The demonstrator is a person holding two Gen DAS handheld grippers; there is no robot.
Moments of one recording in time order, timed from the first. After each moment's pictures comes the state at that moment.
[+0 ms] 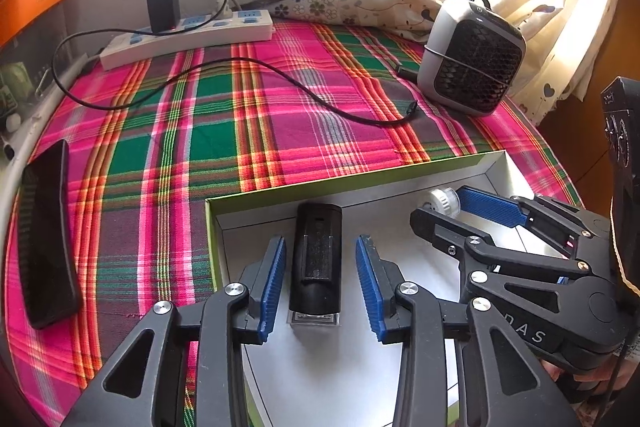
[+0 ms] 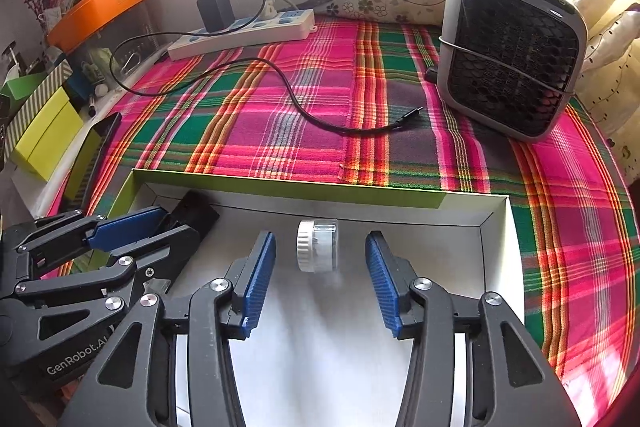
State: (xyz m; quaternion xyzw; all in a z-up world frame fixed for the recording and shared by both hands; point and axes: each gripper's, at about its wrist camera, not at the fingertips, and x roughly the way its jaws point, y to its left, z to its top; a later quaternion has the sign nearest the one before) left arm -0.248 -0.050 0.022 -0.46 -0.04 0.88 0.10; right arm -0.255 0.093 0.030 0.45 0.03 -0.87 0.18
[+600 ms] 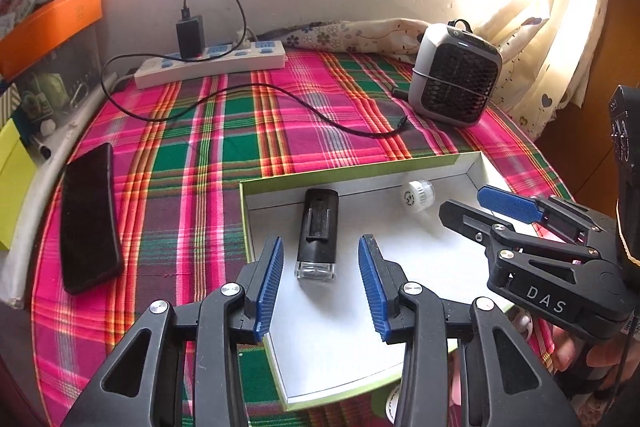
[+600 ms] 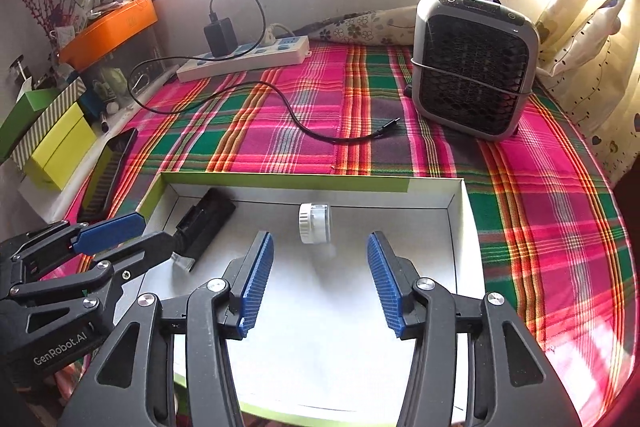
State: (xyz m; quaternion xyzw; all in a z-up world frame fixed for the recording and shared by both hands) left arm -0.195 -0.054 0.051 -0.41 -0.03 0.91 0.08; right arm -0.217 0.111 0.055 0.42 0.01 -0.89 0.17
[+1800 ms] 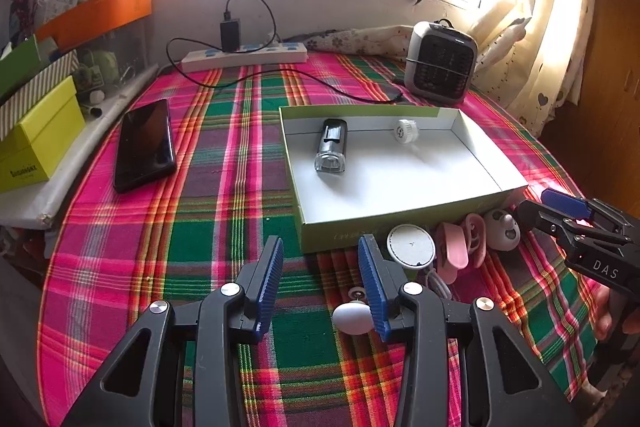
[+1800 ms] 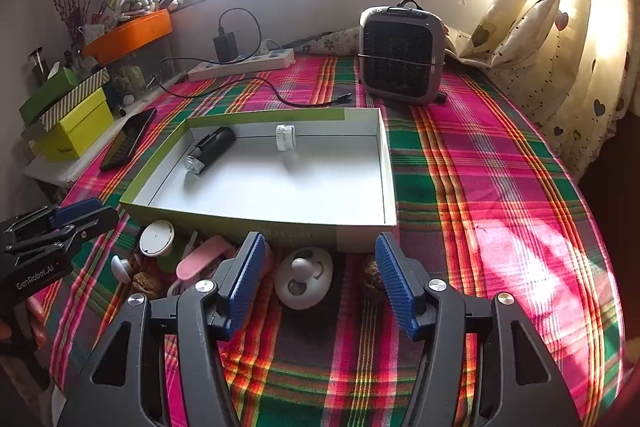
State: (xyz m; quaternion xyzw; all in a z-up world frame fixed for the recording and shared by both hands) left arm -0.084 -0.067 0.037 -0.38 -0.03 0.92 0.05; right arm -0.107 0.168 0.051 0.37 0.02 -0.92 0.15
